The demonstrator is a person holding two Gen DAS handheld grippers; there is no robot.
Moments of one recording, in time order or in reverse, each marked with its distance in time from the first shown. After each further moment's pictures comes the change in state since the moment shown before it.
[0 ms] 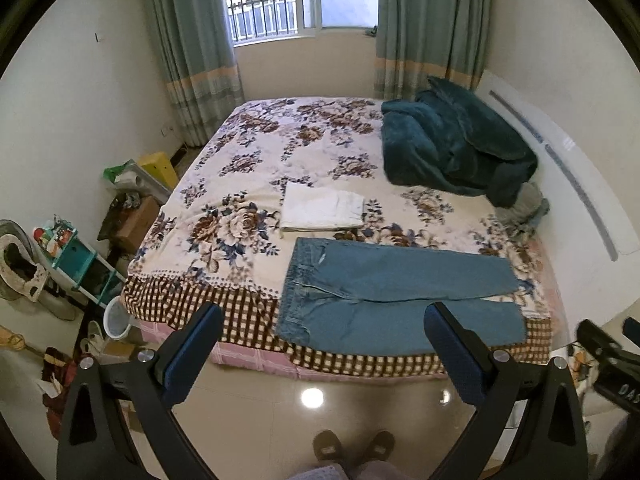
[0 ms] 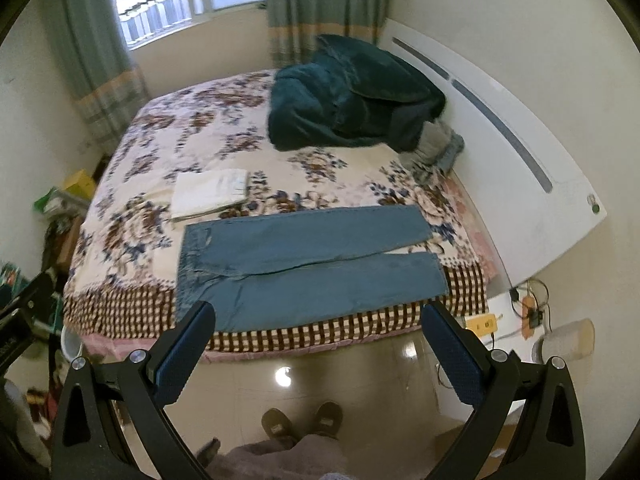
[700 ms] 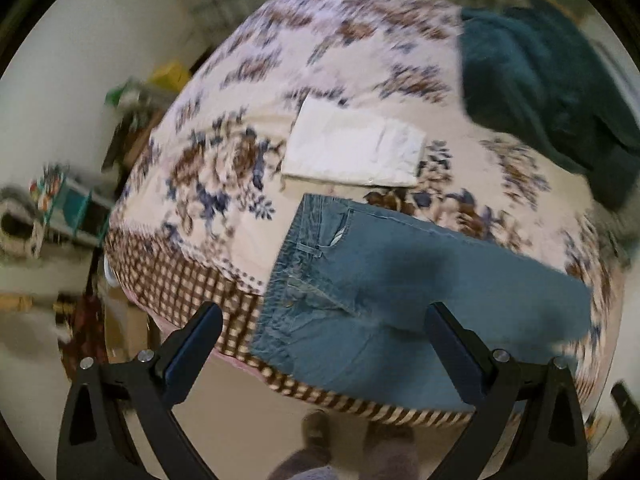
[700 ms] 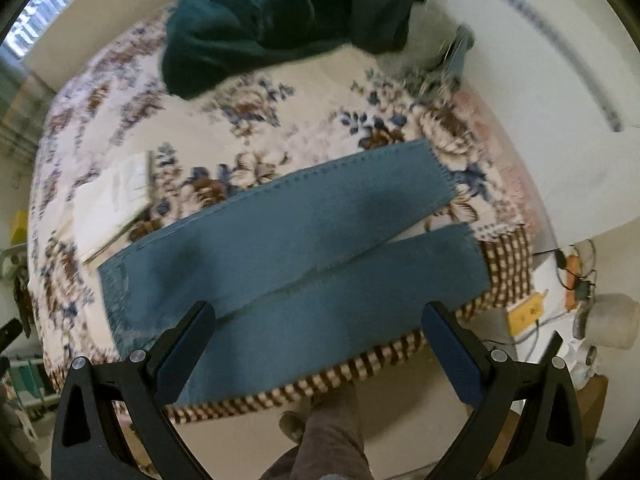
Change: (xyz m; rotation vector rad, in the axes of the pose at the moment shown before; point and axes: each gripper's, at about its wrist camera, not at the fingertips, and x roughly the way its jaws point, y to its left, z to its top) left arm 0.353 -0.031 0.115 -0.168 0.412 0.204; right arm 0.492 -0.082 0.193 0.228 0.380 -0.035
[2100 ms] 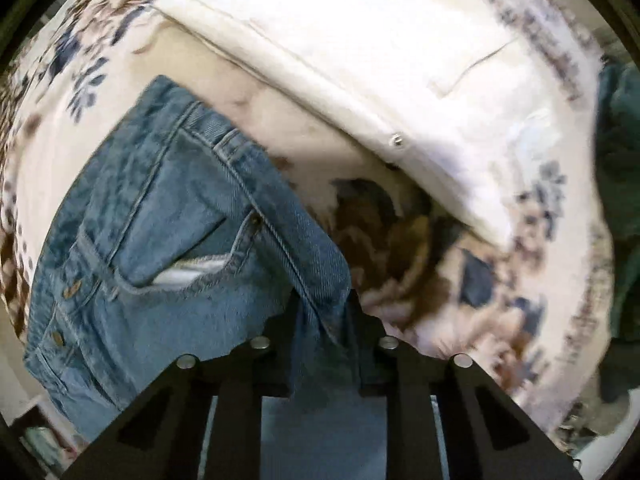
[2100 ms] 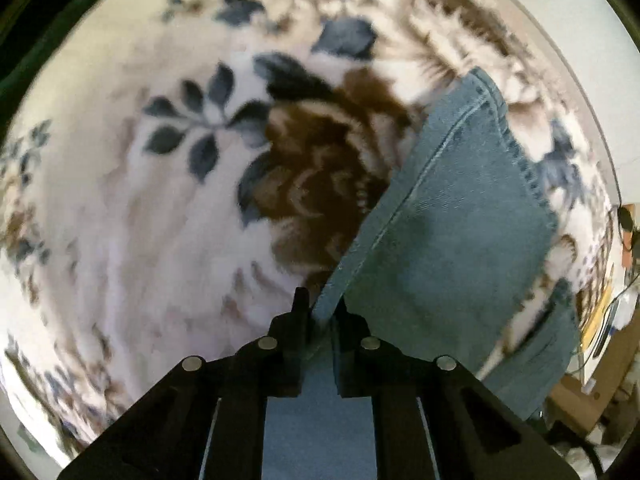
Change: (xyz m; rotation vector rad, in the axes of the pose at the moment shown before) left arm 0.296 -0.038 0.102 -0.502 0.287 -0.246; right arm 0.347 -0.102 0.161 0.406 0.228 -0.133
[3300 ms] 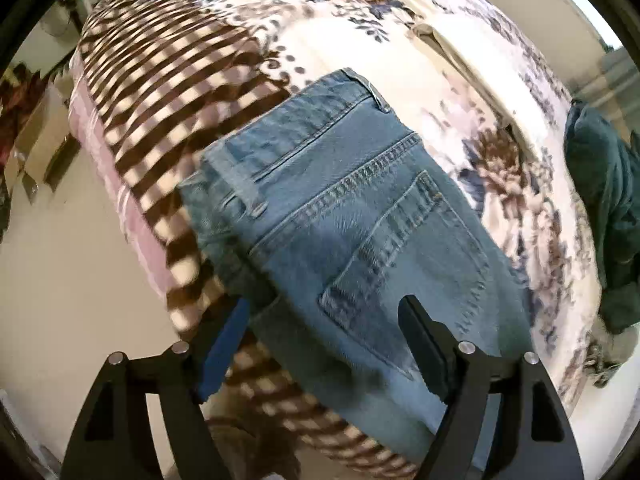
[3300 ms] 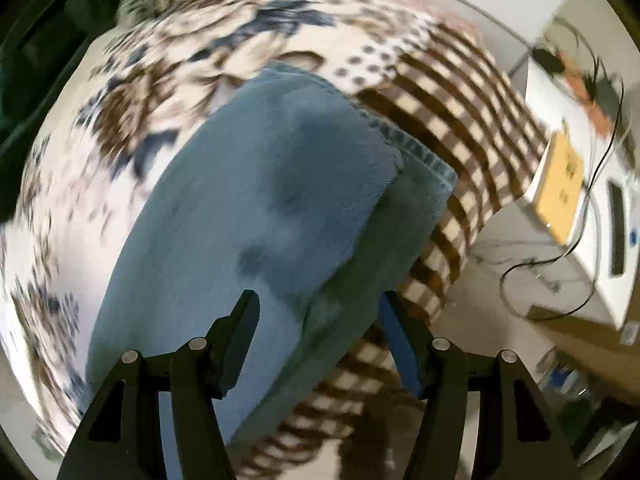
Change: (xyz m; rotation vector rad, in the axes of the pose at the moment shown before) left arm -0.041 0.284 -0.226 -0.056 -0.214 -0.072; right arm 0.019 -0.297 -0.175 0.216 -0.116 0.161
